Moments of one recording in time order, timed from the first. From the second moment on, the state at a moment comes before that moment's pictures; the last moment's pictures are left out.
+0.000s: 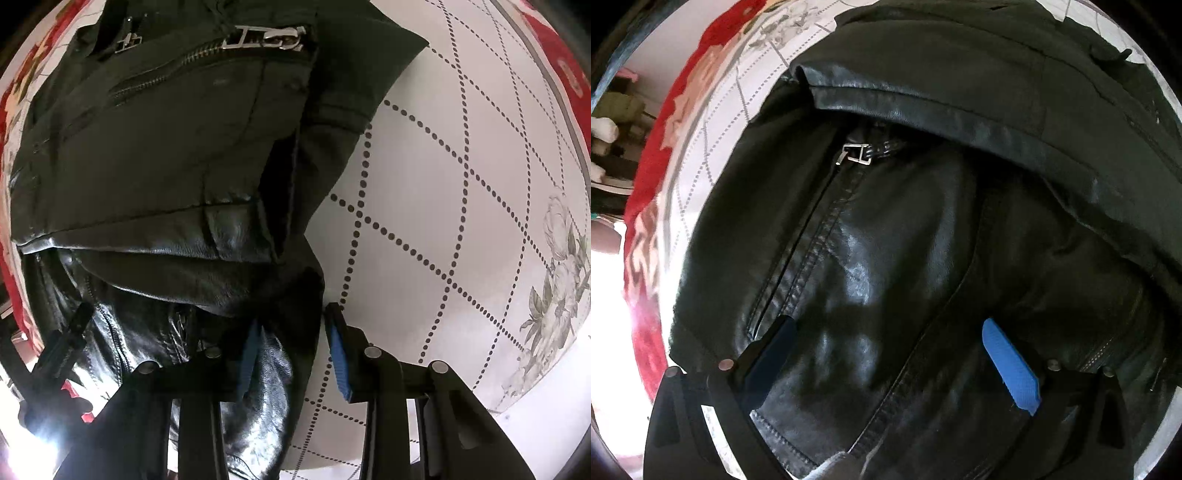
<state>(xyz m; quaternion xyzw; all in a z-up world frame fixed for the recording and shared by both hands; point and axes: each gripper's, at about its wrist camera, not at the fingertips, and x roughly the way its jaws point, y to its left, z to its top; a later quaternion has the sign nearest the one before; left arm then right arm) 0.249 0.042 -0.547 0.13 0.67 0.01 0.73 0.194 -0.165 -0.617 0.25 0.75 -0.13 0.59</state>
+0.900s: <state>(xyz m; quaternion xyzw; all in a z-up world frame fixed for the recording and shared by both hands) 0.251 0.071 -0.551 0.08 0.67 -0.02 0.74 0.193 -0.158 -0.623 0.21 0.79 -0.12 0.57</state>
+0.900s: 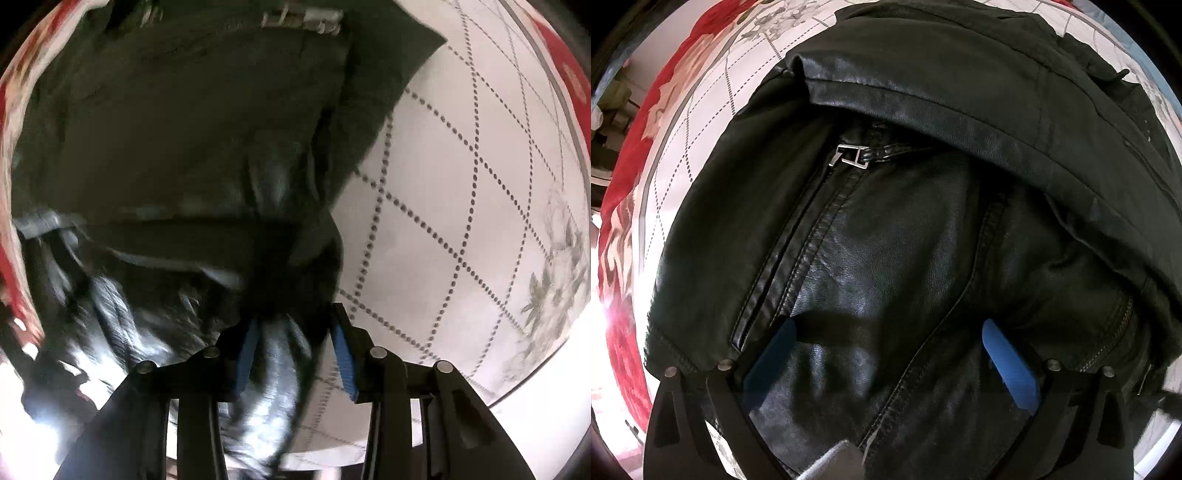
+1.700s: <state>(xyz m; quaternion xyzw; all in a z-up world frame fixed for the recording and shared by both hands) 0.034 -0.107 -0.462 0.38 0.58 -0.01 0.72 0.095 -0.326 -0.582 0.24 0.80 -0.07 0.54</state>
